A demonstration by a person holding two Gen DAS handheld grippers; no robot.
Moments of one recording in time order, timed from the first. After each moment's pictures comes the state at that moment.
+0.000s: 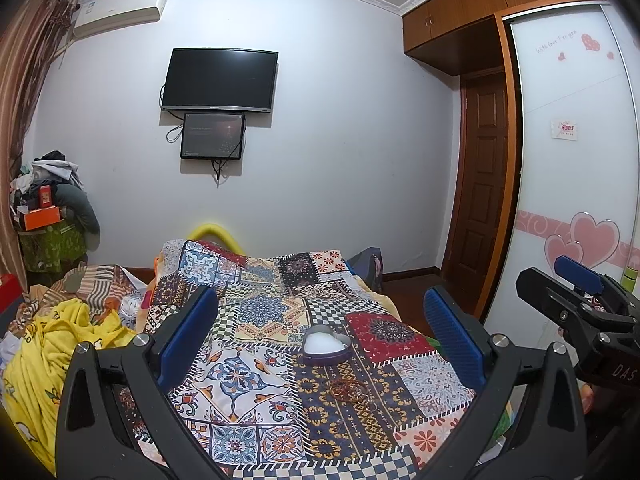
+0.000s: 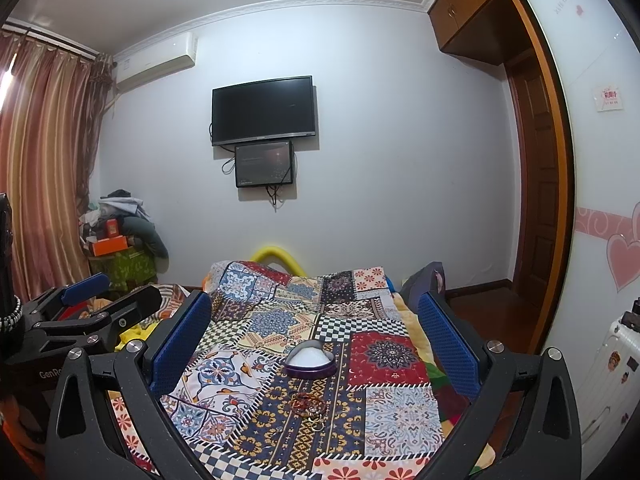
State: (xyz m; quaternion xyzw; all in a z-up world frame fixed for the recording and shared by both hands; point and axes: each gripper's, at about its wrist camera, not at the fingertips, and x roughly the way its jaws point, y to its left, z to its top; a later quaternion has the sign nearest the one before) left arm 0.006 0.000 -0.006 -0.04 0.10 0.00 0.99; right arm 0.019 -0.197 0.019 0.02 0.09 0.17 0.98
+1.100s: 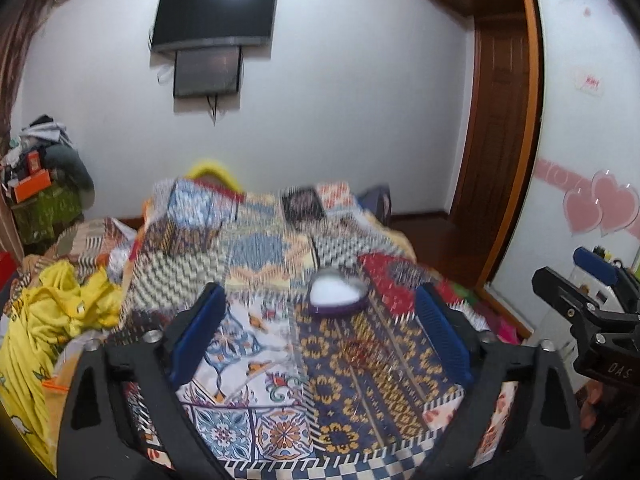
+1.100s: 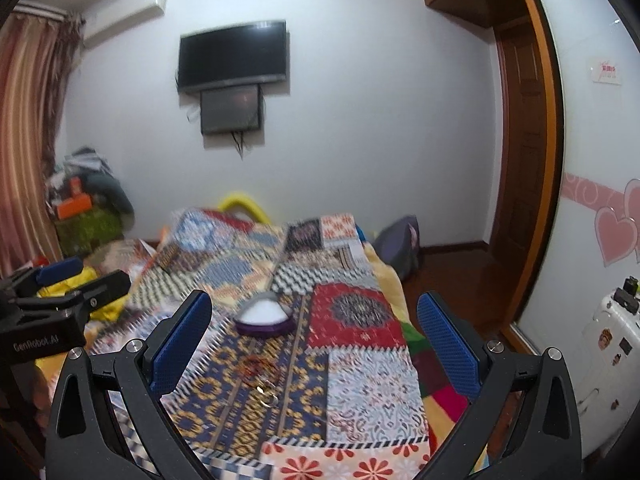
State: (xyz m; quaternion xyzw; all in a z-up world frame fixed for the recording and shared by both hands) left arm 0.100 0.002 -0.075 -0.04 0.24 0.00 0.97; right arm 0.080 -0.209 -0.037 -0.01 0.19 0.12 0.97
